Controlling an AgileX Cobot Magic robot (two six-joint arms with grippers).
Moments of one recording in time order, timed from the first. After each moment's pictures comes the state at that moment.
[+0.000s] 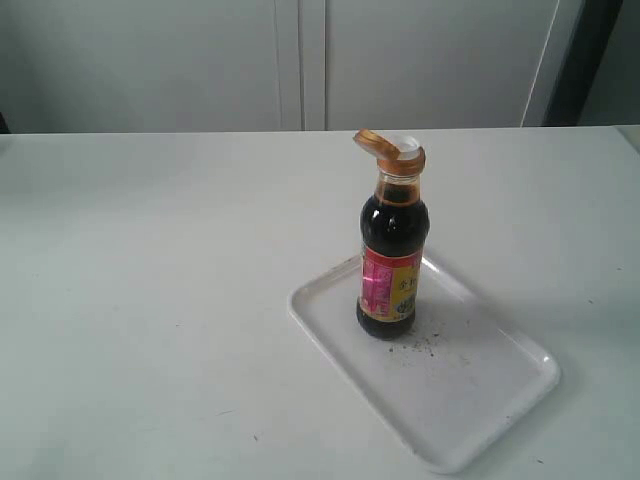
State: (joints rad) left arm -0.11 0.00 0.02 -0.11 0.42 0.11; right arm 0.04 0.23 -0.27 0.08 0.18 -0.06
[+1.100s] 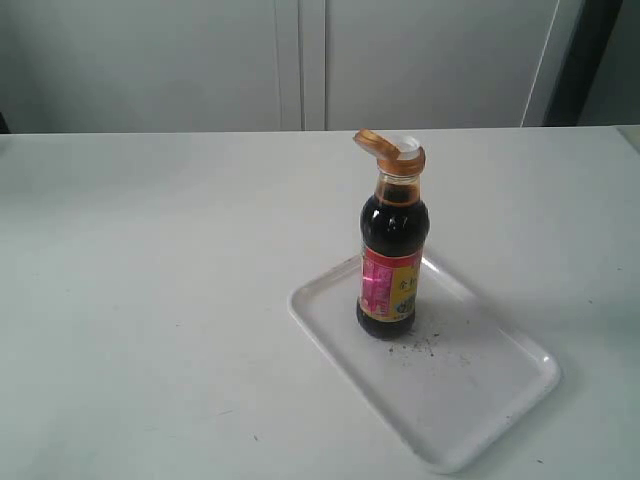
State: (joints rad) left arm -0.11 0.00 0.02 -0.11 0.42 0.11; right arm 0.04 0.03 0.00 0.04 0.23 -0.03
